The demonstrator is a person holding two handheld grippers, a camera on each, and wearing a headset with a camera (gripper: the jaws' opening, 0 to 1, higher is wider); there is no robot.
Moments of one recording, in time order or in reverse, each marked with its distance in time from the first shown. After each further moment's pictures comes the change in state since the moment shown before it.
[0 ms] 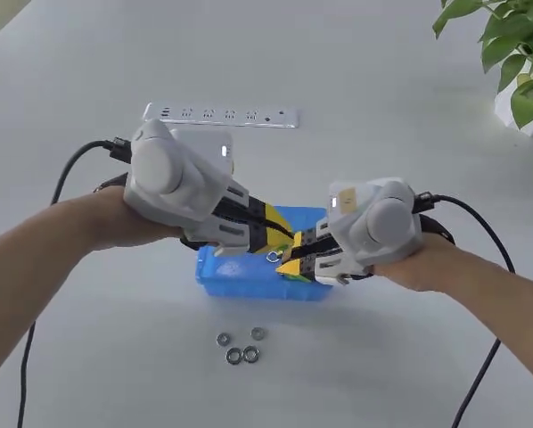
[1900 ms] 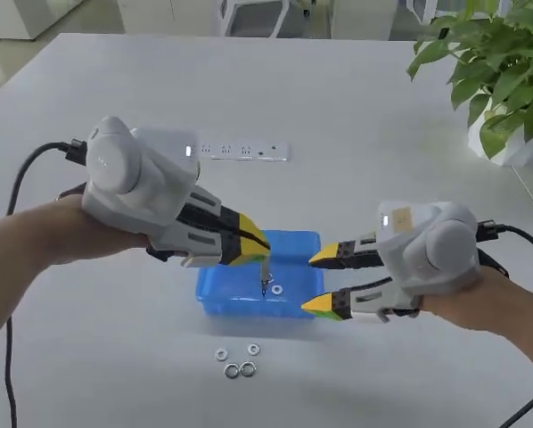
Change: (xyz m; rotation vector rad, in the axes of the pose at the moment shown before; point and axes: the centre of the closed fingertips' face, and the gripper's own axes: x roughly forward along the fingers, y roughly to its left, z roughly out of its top) left arm -0.050 -0.029 0.033 -0.002 0.002 0.031; right arm -0.074 0.034 0.018 0.093 -0.039 -0.116
